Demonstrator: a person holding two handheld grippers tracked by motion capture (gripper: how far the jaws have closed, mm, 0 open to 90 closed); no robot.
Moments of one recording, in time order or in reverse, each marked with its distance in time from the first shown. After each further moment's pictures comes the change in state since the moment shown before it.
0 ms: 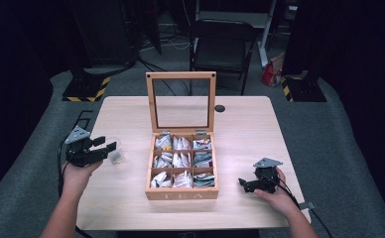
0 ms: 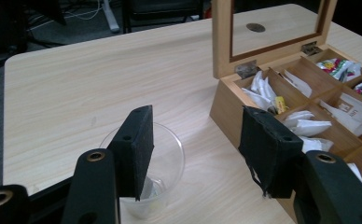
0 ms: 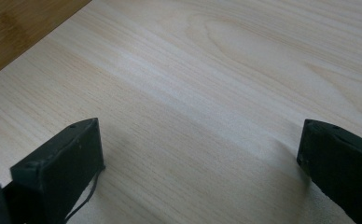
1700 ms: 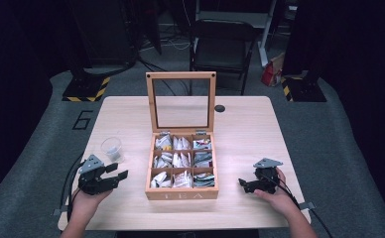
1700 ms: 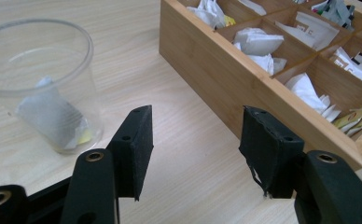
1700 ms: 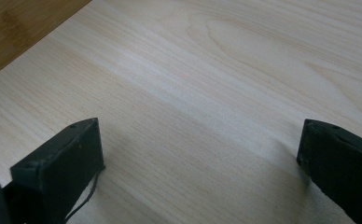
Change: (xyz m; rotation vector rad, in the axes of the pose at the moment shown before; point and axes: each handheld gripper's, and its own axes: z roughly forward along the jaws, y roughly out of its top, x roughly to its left) left arm -0.038 -0.071 0.004 0.069 -0.102 0.023; right arm 0.000 -0.001 -0.001 0.003 -0.001 -0.002
